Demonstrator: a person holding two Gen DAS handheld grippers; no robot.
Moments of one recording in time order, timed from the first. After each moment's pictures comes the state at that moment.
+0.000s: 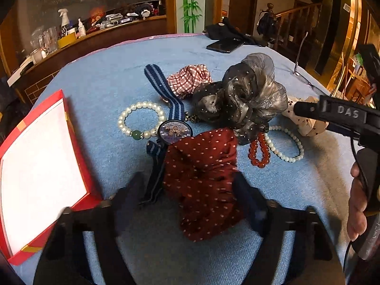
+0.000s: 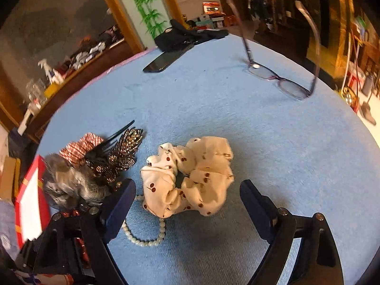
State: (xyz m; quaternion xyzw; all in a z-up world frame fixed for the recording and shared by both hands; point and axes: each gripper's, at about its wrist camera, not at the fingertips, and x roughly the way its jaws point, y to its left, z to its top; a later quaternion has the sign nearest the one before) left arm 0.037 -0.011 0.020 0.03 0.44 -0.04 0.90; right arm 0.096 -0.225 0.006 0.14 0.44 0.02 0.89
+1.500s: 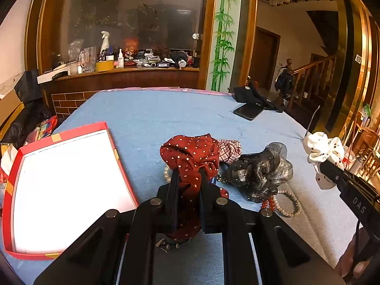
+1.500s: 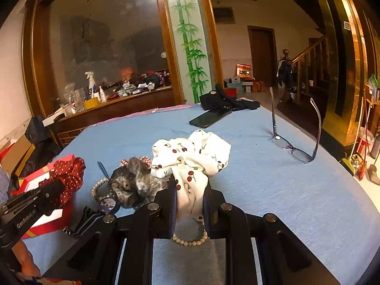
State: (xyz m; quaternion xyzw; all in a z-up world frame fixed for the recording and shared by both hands) left arm 0.007 0.045 0.077 -0.05 0.29 0.02 0.96; right arm 0.016 -0.180 0.059 0.06 0.25 0.08 0.96
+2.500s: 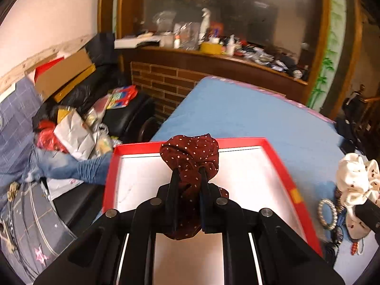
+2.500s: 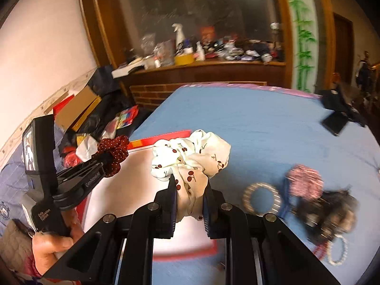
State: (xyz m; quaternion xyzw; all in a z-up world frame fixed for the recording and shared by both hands) left arm 0.028 0.295 0.077 -0.13 0.34 0.23 0.90; right arm 0.052 0.071 0.096 -0.01 0.35 0.30 0.89
